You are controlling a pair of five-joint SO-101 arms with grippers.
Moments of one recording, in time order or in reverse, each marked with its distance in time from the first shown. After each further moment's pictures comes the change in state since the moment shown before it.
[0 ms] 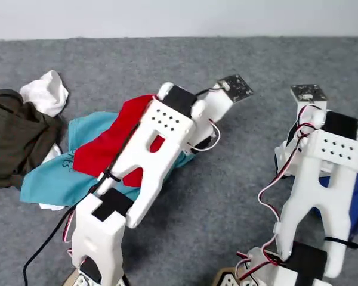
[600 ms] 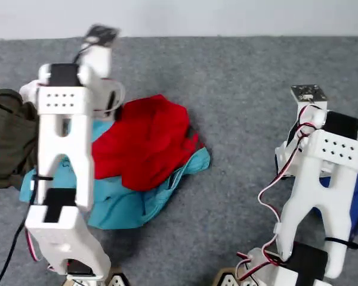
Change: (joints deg) left arm -34.1 -8.4 6.2 0.0 9.9; right arm 0.0 0.0 0.0 0.1 0.0
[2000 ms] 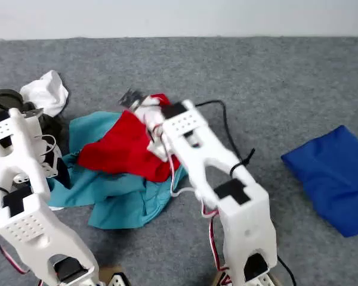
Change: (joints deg) left arm -28.4 8.2 22.5 -1.1 -6.0; right arm -45.1 46.2 -30.9 -20.9 5.5
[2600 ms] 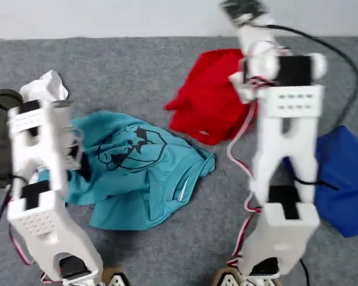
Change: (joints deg) left arm 15.8 0.0 0.0 -1.1 0.0; right arm 28.7 -18.1 -29.7 24.3 -0.6
